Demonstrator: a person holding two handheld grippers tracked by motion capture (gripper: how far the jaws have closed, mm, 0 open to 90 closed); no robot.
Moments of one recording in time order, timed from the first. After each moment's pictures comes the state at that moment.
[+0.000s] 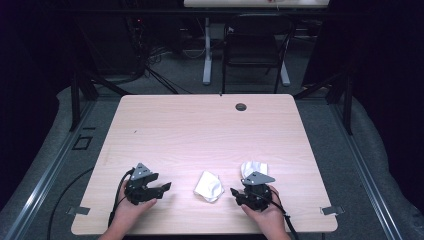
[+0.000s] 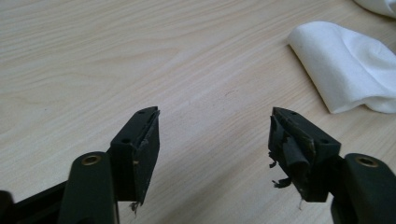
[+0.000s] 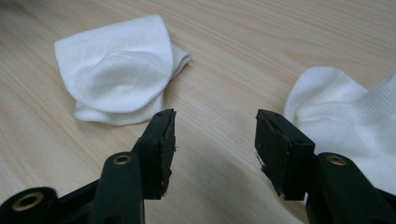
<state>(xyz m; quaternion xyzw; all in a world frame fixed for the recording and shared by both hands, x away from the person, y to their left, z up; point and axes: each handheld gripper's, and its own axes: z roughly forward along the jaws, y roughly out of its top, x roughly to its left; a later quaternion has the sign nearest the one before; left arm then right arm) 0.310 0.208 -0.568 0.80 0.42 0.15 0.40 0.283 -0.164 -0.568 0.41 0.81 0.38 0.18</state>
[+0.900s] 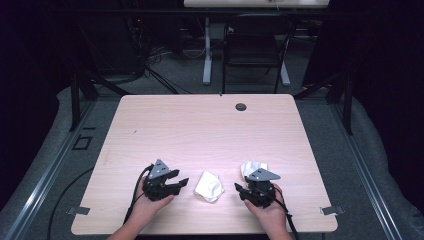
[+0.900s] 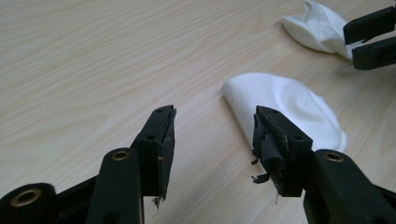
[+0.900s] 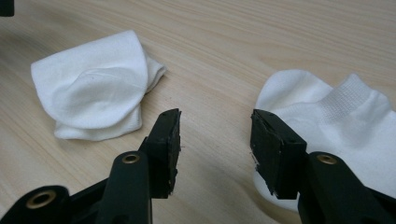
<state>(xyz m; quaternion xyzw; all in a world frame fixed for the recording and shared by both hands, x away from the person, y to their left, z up) 0.316 0.147 -0.549 0.81 0.37 0.13 0.44 0.288 -0.172 -0.565 0.44 0.79 0.39 0.19</state>
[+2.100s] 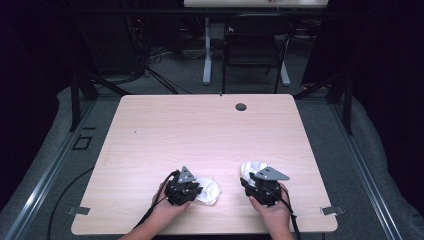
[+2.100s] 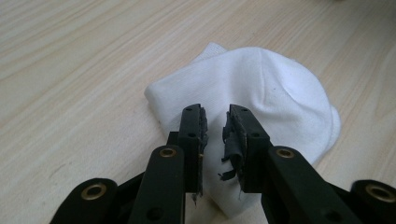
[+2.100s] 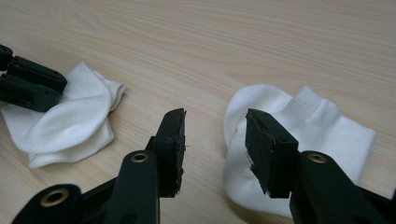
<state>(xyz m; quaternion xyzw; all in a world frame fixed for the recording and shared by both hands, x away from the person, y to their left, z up) 0.307 0.103 -0.575 0.86 0.34 0.11 0.36 0.287 -0.187 -0.557 0.46 0.76 0.41 0.21</state>
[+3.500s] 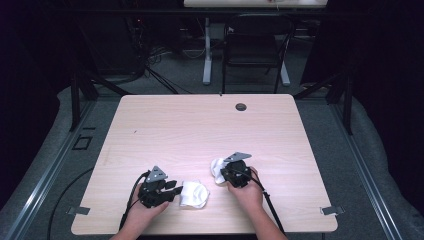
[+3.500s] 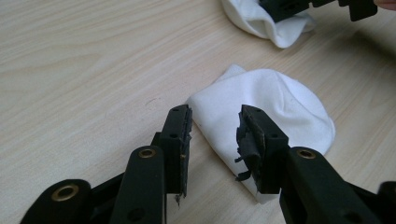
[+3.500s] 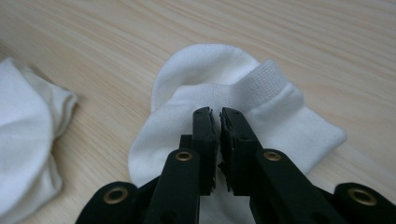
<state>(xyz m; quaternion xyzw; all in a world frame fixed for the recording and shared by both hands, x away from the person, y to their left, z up) 0.297 0.166 -0.558 0.82 0.40 0.10 0.39 0.353 -0.112 -0.575 0.44 0.82 0.35 0.15</state>
